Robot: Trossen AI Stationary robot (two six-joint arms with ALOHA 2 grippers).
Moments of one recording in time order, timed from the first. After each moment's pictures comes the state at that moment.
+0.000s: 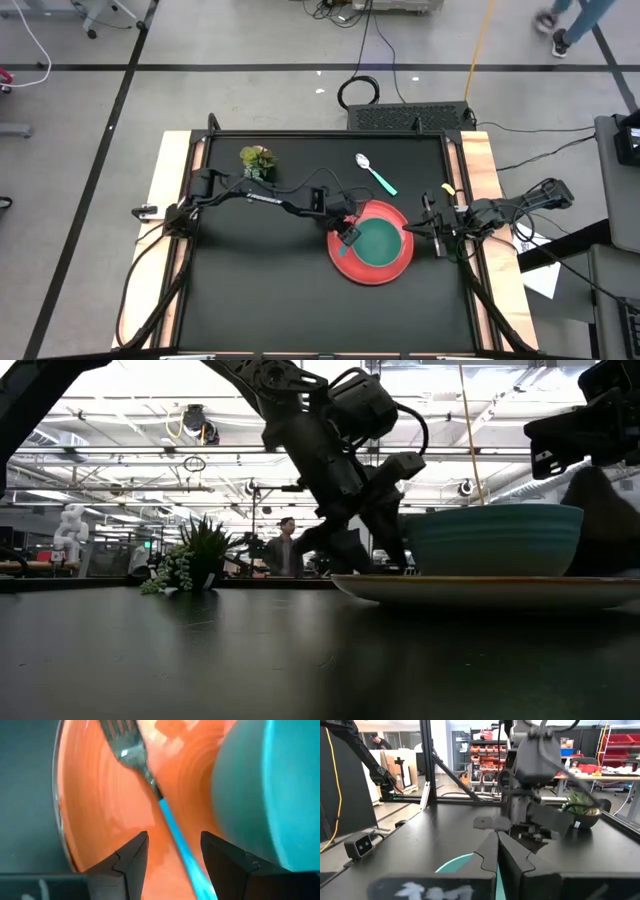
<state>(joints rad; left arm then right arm) 0.03 2.14 1.54 -0.39 0.10 -0.71 0.32 0.08 0.02 0.08 0.20 0.01</state>
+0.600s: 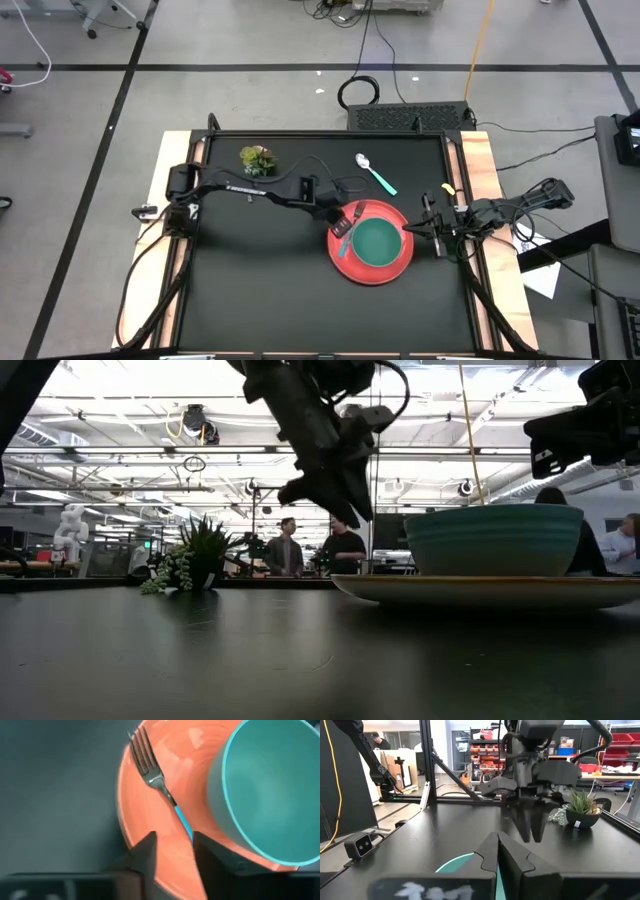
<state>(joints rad) 0.03 1.98 1.54 -0.55 -0.01 -0.58 0.32 0.08 0.02 0.09 0.20 0.02</state>
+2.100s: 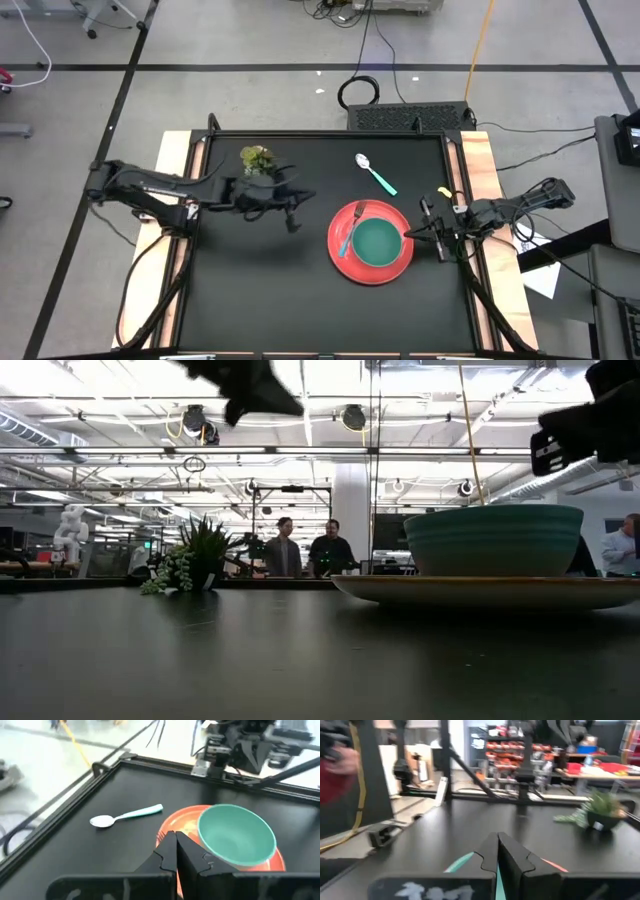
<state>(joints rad) -0.04 1.33 0.97 -0.04 -0.30 -0.17 0.32 0.09 0.02 0.09 0.10 0.00</state>
